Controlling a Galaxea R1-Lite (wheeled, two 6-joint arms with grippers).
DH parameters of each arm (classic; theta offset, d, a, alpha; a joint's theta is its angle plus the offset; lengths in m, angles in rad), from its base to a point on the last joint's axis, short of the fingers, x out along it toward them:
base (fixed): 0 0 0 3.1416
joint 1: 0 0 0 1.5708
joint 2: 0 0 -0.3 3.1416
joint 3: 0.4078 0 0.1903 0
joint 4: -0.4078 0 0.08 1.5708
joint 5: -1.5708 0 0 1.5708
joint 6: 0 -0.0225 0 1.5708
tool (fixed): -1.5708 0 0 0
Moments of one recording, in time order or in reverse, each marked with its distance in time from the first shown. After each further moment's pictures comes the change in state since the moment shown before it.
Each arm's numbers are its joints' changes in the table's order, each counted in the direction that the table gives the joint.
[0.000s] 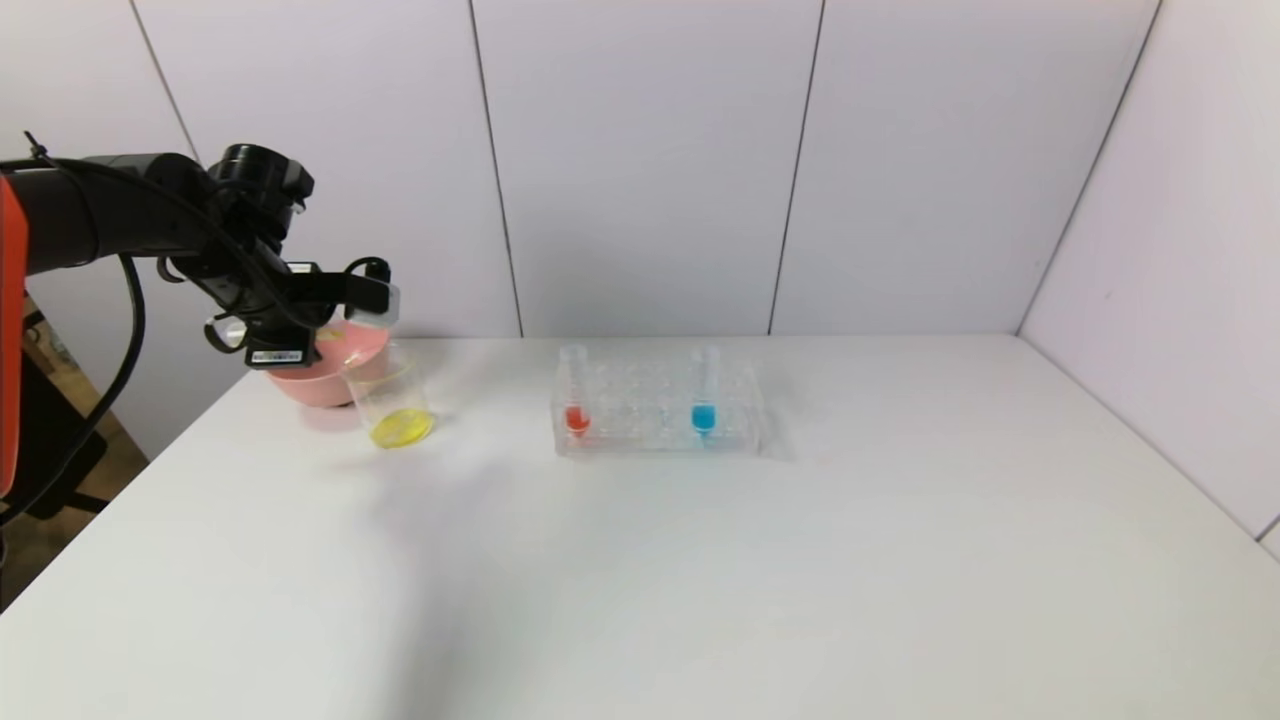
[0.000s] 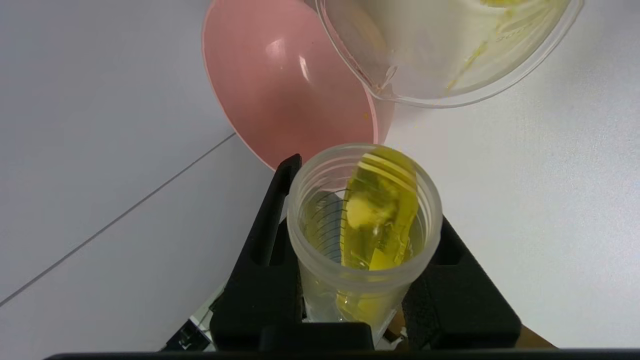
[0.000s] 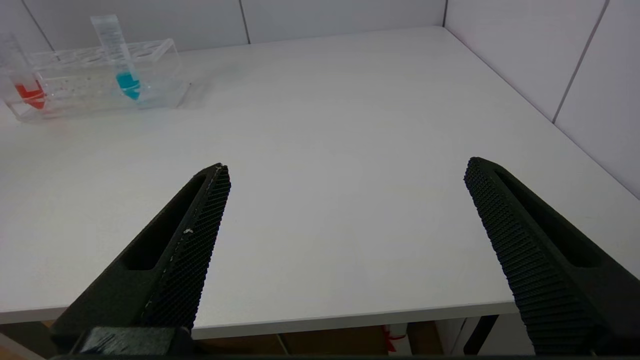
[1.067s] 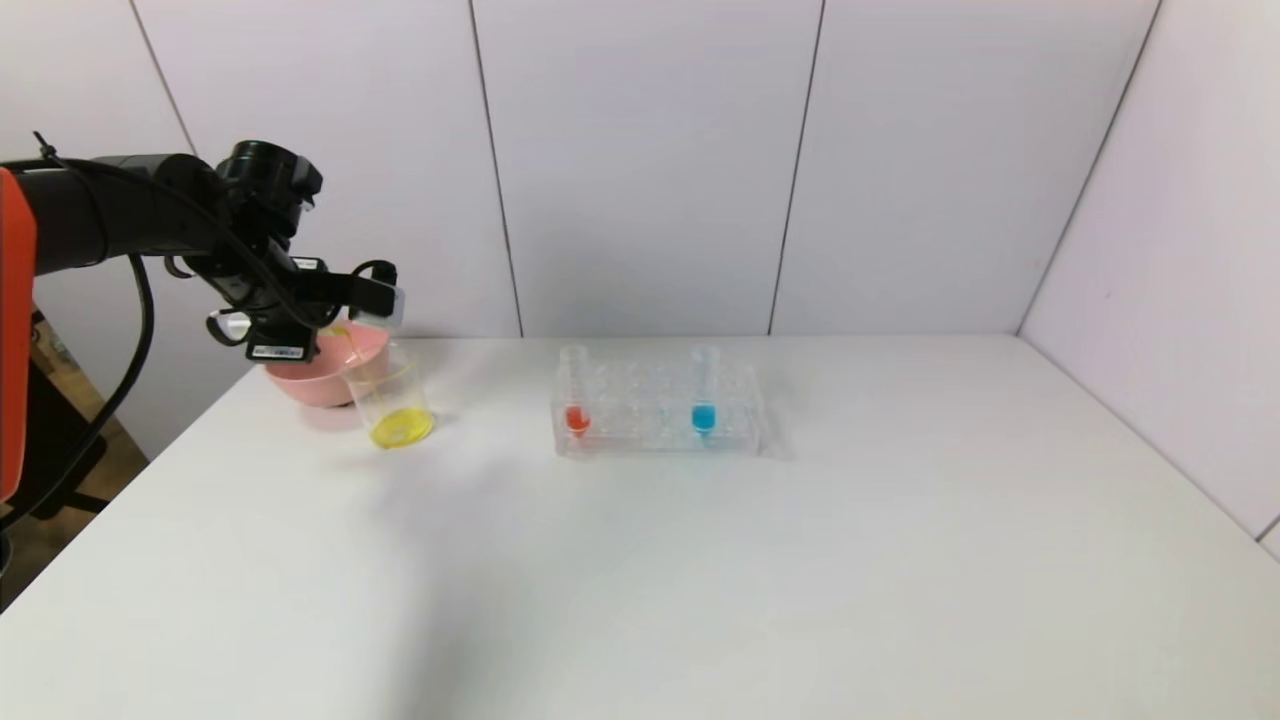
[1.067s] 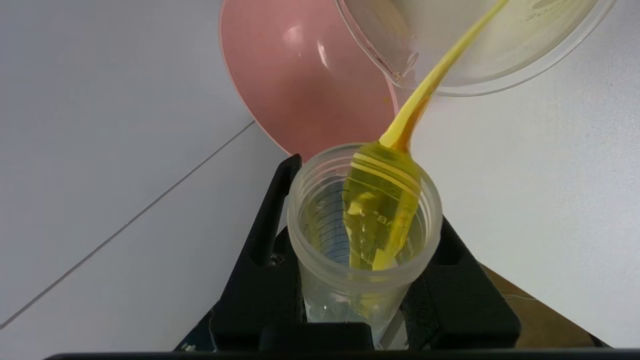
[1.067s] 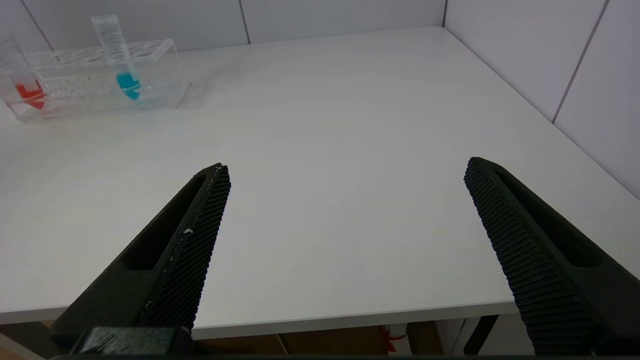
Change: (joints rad) left arm 0.017 0.001 0.000 0.030 -0.070 -0.056; right arm 0.000 0.000 0.000 0.000 0.000 0.000
